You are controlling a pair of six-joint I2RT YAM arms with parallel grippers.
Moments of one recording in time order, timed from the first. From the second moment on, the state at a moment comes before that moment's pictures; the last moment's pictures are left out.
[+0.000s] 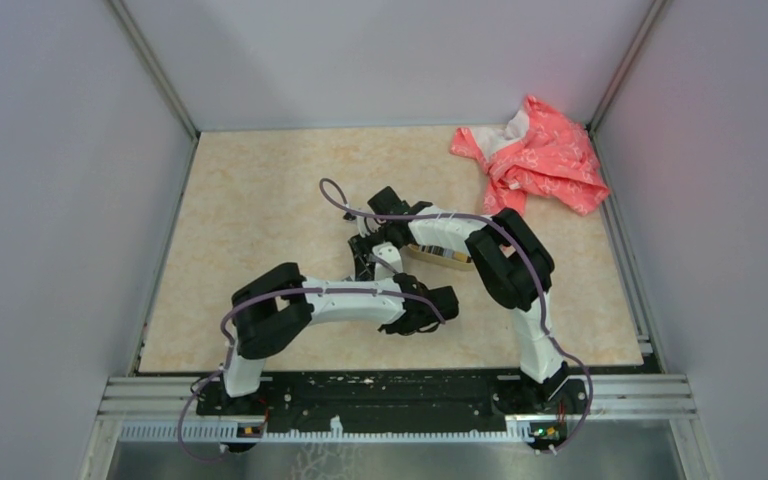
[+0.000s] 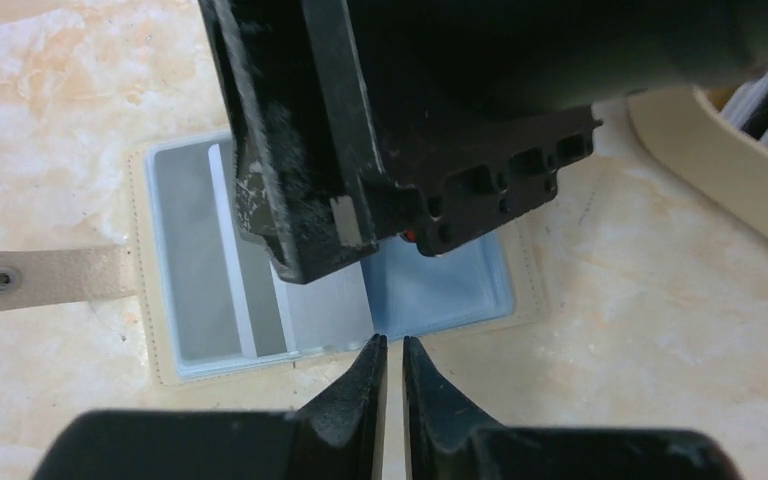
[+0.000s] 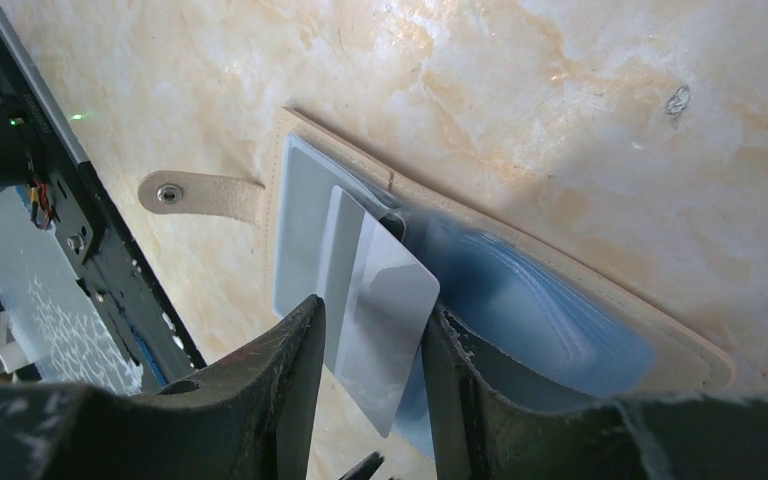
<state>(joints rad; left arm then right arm) -1.26 1.97 1.34 -0.98 -0.93 -1.66 0.74 2.08 1.41 -0.43 -0.62 0.14</state>
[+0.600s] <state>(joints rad) -1.26 2.08 1.43 -1.11 -0.97 -1.77 0.74 2.08 1.41 -0.43 -0.63 0.13</state>
